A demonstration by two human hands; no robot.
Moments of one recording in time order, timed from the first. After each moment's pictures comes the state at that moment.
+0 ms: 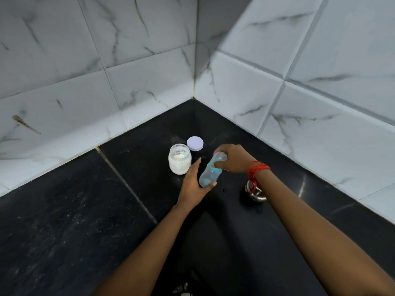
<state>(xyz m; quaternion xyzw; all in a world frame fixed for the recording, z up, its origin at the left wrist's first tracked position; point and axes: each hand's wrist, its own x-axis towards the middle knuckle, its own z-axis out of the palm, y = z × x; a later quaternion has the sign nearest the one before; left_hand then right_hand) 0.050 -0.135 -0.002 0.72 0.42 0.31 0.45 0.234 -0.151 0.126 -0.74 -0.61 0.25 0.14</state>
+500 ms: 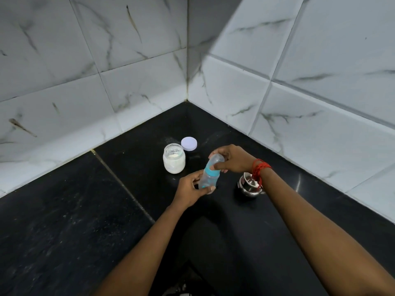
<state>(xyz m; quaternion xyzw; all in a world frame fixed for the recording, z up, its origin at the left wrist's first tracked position) 0.043 -0.154 0.012 0.72 0.37 0.27 0.52 0.245 -0.186 0.140 -0.68 -0.63 0.32 0.19</state>
